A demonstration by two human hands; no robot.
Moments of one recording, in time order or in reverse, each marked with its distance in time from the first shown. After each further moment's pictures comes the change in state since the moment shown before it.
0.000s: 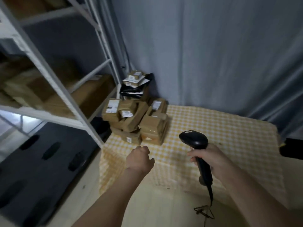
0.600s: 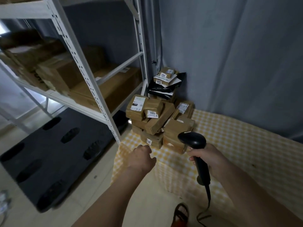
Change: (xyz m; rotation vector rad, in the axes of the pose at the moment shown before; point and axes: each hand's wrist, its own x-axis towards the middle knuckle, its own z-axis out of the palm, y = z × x) left_hand 0.074 -0.101 -0.023 -0.096 0.001 -0.149; right_hand 0.099 -0.050 0.119 -0.087 -0.134 0.016
